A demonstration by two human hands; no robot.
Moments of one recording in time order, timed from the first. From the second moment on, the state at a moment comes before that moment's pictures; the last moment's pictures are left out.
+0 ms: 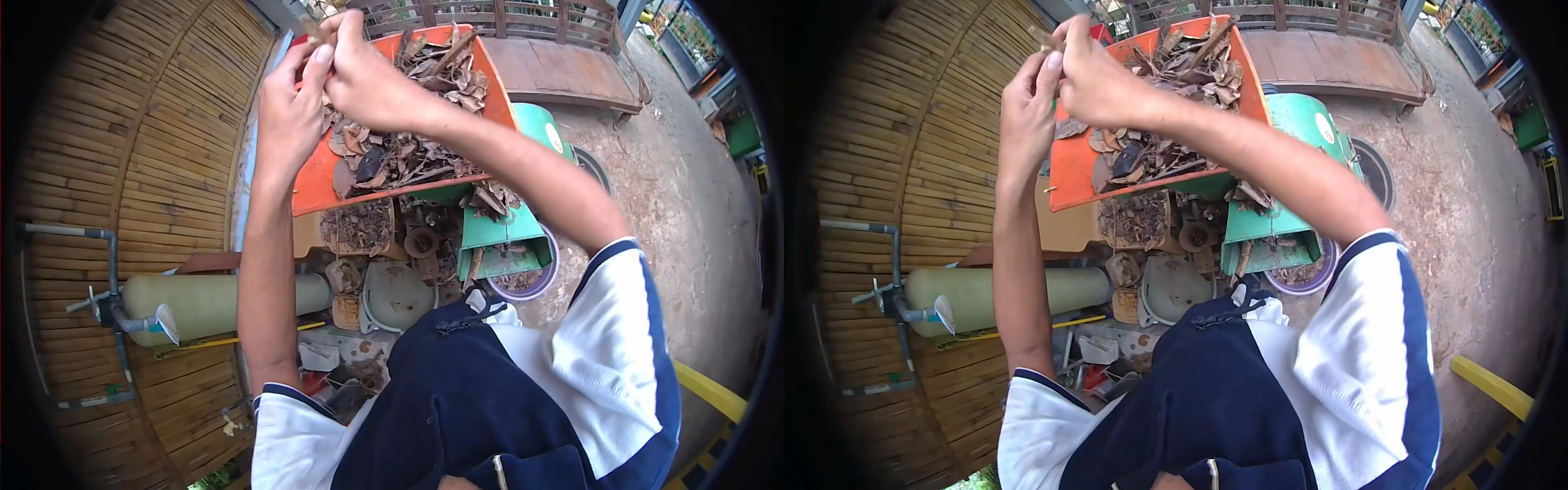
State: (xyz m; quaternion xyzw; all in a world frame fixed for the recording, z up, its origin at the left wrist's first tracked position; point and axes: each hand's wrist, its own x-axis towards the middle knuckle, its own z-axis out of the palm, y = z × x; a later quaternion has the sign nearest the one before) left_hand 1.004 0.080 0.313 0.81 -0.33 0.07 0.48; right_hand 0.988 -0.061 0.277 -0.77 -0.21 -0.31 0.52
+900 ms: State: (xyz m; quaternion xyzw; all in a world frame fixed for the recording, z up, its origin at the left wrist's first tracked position) left_hand 0.975 0.165 0.423 0.86 -0.31 0.03 0.40; right_hand 1.060 -0.309 0.197 -0.91 -0.22 -0.33 0.09
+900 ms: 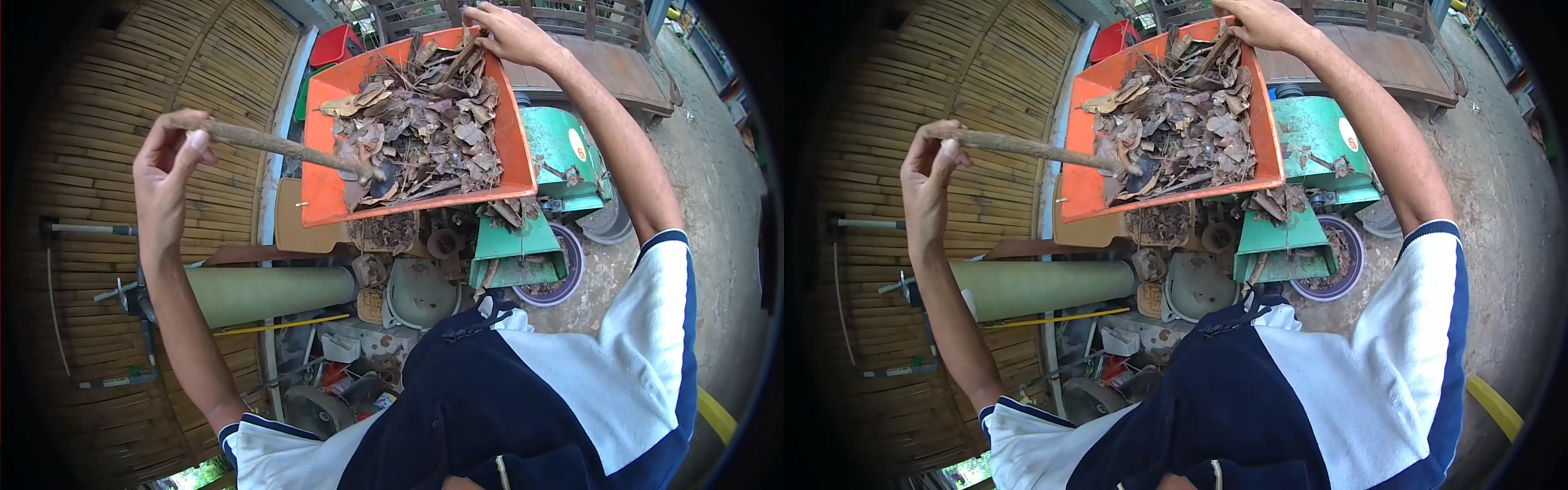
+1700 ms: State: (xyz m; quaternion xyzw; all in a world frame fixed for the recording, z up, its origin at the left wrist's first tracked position) left_hand 1.111 -0.084 0.244 0.60 -0.23 -0.23 0.73; right_hand 0.753 -0.397 0.204 -0.80 0.15 -0.38 0.44
